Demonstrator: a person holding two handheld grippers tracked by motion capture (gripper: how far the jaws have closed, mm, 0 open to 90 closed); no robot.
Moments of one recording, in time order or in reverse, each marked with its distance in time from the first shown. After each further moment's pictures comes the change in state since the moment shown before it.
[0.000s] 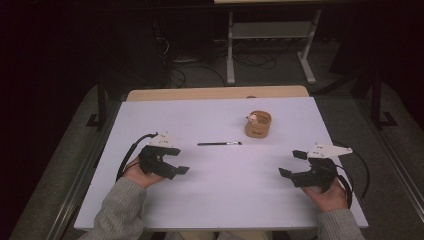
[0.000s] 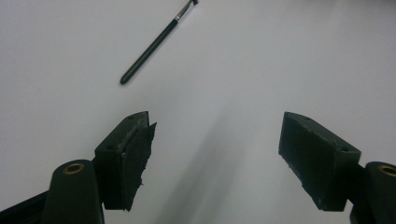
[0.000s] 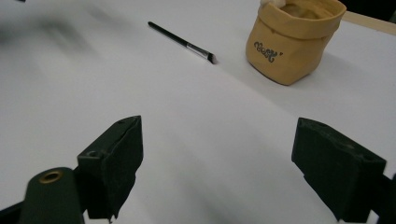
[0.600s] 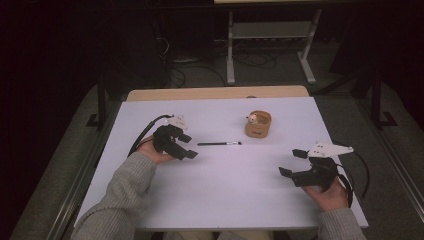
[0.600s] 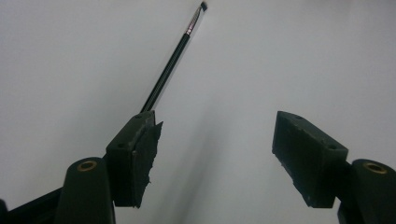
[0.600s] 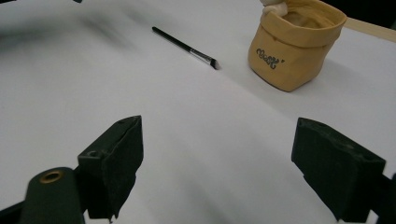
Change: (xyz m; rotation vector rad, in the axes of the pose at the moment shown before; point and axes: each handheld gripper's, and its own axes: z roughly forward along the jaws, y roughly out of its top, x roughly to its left) left arm 0.036 0.041 0.031 0.097 -0.079 0.049; right arm 0.000 0.004 -0.002 -0.013 0.011 -0.013
